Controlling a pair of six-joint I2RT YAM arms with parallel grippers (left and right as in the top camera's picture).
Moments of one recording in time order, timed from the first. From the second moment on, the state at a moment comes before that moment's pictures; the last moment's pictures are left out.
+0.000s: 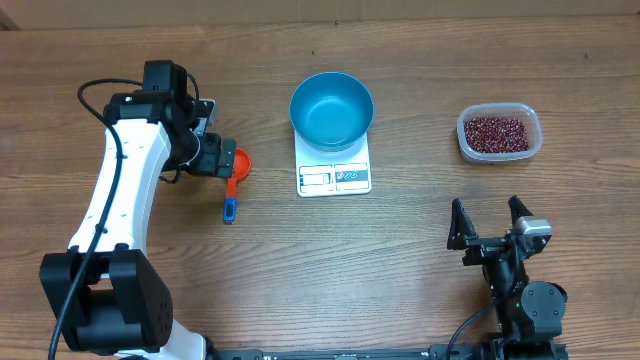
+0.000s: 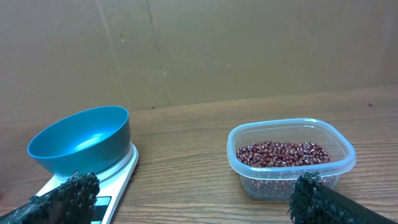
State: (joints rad) left arm 0.02 1.74 1.46 -1.13 0.05 0.11; right arm 0.03 0.01 0.02 -0.03 -0.07 0.15
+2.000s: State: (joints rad) left arm 0.02 1.74 1.35 -1.01 0.00 0.11; right arm 0.03 0.01 0.02 -0.03 -0.07 0.15
